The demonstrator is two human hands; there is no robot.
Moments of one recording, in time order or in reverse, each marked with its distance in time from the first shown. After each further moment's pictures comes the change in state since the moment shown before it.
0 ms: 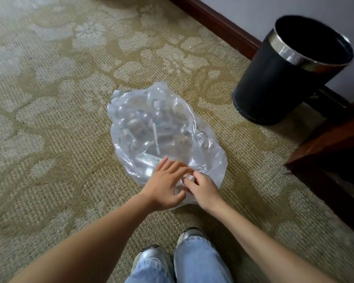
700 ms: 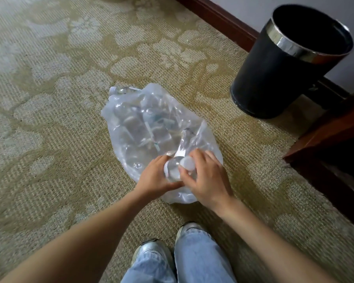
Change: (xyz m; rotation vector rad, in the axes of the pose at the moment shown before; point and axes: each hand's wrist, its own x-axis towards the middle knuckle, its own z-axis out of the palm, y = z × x) left_hand -0.001 -0.008 0.004 -0.356 0.123 -0.338; right_hand -0.010 -0.020 -0.021 -0.339 0.288 -0.471
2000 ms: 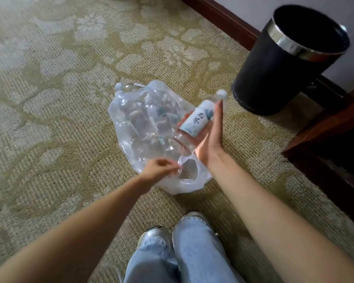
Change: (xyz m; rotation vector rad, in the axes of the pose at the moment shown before) left_hand -0.013 0.002 -0.017 -0.517 -0.214 -0.442; right_hand 0.069 -0.004 -0.001 1.547 0.049 0.727
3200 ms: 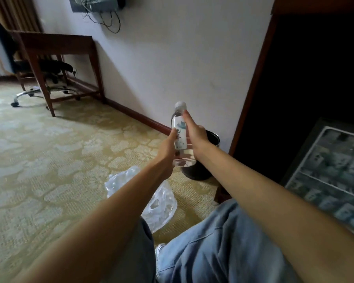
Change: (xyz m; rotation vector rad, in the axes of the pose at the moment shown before) left_hand -0.300 0.300 0.115 -0.489 -0.062 0.502; right_hand -0.307 -0.256 0.089 -0.432 0.252 -0.410
